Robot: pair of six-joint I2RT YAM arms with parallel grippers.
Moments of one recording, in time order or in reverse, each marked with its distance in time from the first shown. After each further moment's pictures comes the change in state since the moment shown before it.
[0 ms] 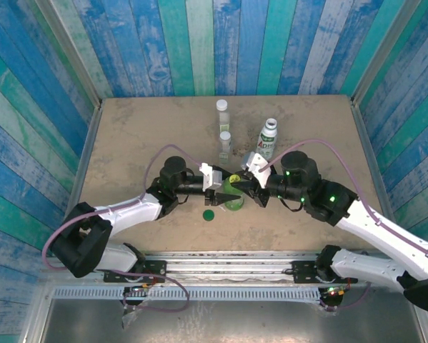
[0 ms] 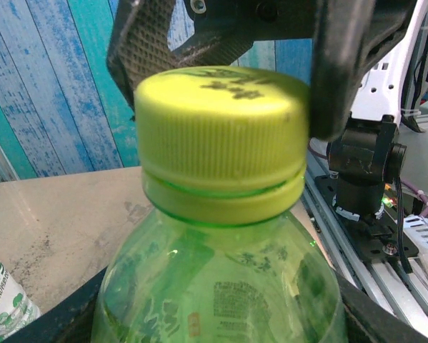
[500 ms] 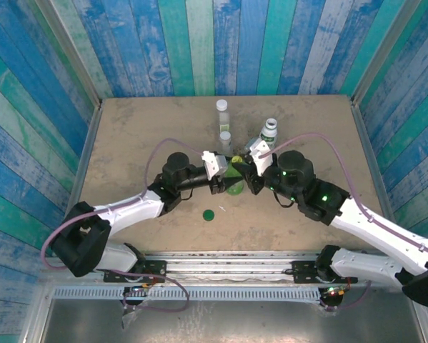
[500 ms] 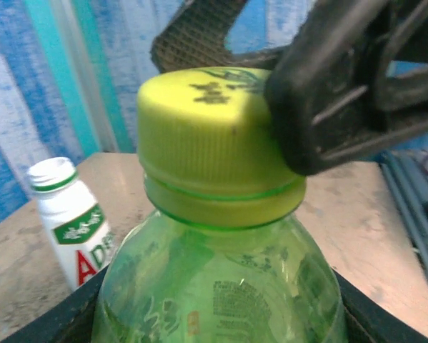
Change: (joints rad) left arm -0.022 0.012 0.079 -0.035 -0.362 -0.066; right arm 0.044 0.048 -0.029 0.198 0.356 0.171
